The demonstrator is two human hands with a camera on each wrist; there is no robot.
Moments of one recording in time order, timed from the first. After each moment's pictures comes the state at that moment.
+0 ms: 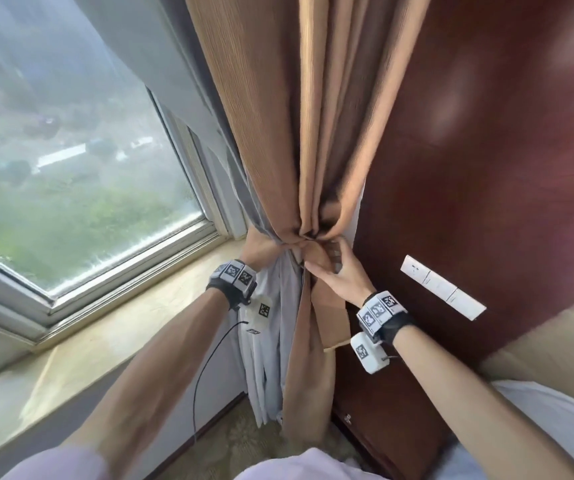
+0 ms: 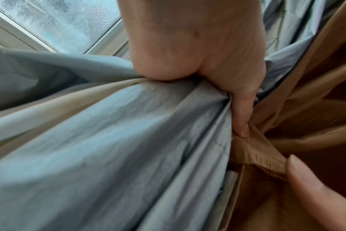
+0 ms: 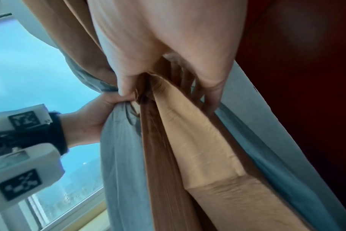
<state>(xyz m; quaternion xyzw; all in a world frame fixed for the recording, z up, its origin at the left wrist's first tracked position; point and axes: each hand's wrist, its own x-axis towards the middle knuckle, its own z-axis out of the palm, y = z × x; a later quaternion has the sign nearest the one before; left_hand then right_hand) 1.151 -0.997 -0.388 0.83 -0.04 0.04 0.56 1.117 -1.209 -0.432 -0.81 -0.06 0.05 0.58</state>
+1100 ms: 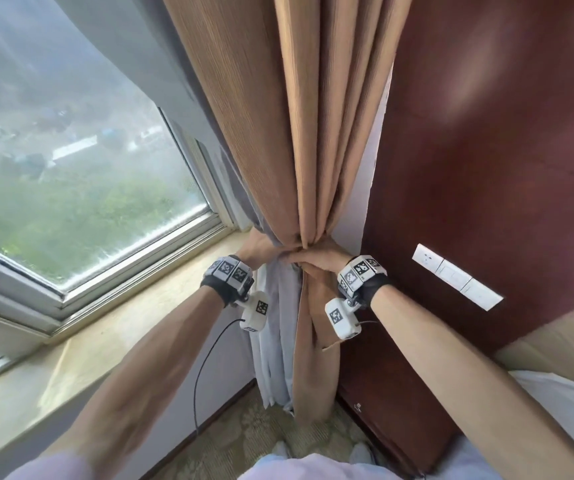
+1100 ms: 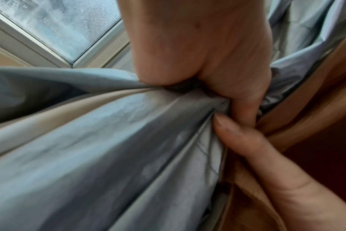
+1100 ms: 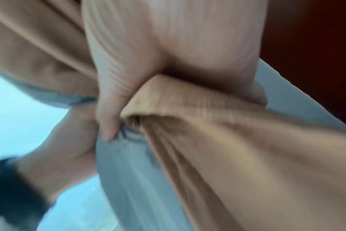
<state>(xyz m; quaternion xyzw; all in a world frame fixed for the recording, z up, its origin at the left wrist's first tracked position) 1.134 -0.997 -0.365 0.89 -0.01 -0.09 0.44 1.162 -1.160 -0.422 -0.81 -0.07 0.20 0.55</state>
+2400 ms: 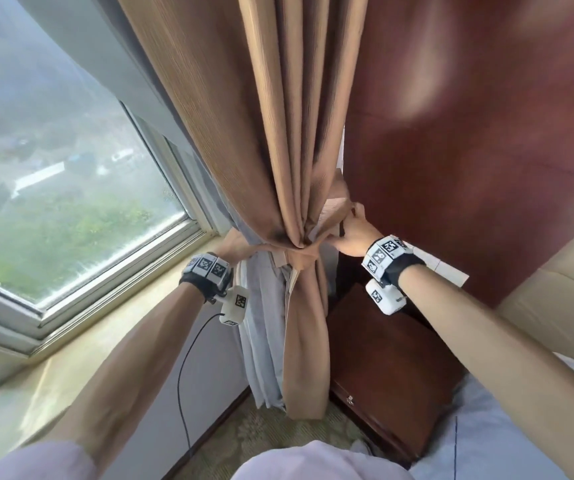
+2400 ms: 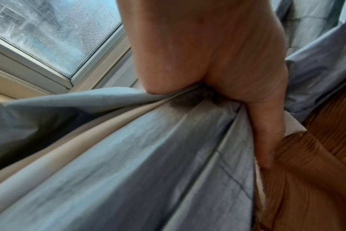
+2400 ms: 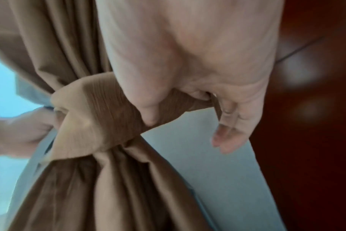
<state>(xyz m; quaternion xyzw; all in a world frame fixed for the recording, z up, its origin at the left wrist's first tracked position) 1.144 -0.975 -0.390 0.87 -0.04 -0.14 0.48 1.145 -1.261 -0.389 -0.96 -0.03 0.11 0.26</state>
